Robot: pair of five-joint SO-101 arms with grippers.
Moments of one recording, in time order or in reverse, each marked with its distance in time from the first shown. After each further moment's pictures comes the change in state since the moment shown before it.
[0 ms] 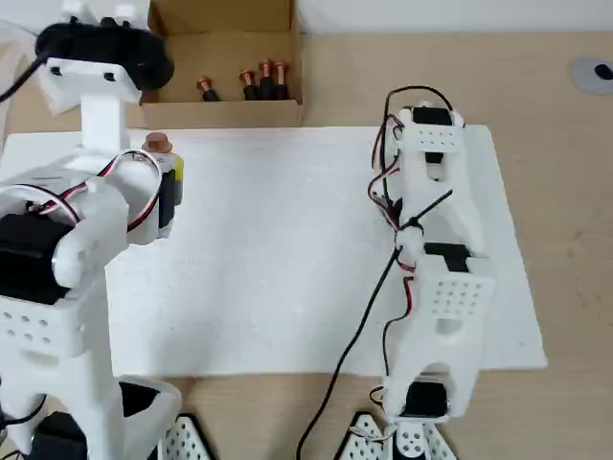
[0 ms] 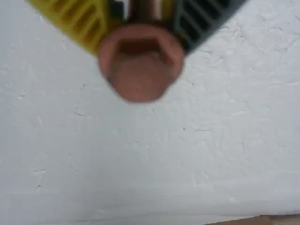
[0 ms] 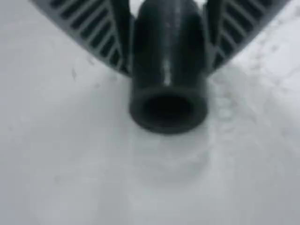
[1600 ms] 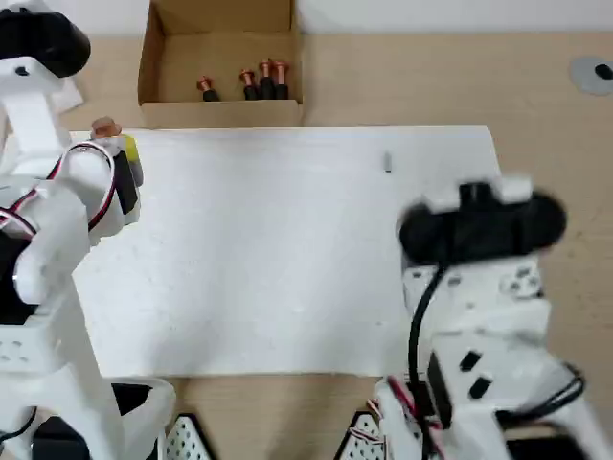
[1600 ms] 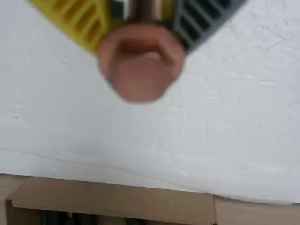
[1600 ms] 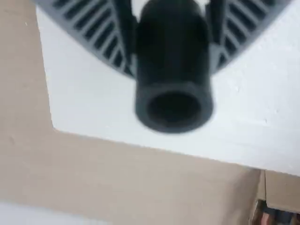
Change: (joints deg) left arm -8.5 -0.4 -5.5 0.0 7.1; right arm -6.9 -110.6 38.5 -0.1 35.4
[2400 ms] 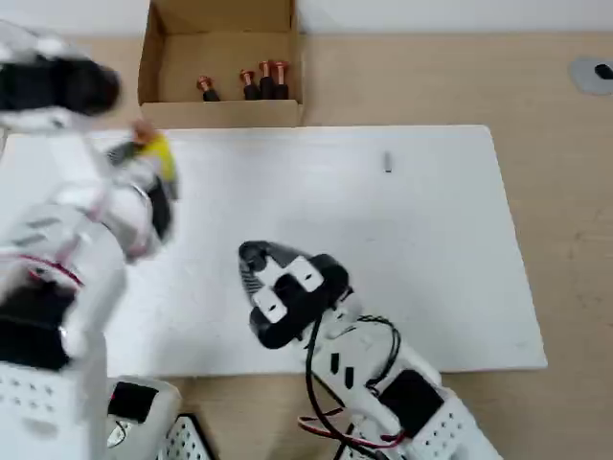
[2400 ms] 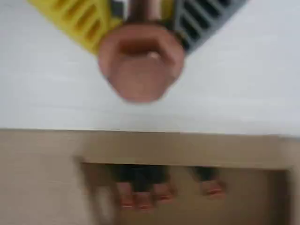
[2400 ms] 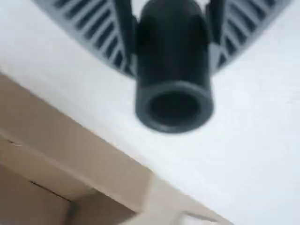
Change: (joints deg) left arm 9.4 -24.2 39.9 -29.1 2.8; right arm -39.6 -30.8 71.7 -53.6 -1.3
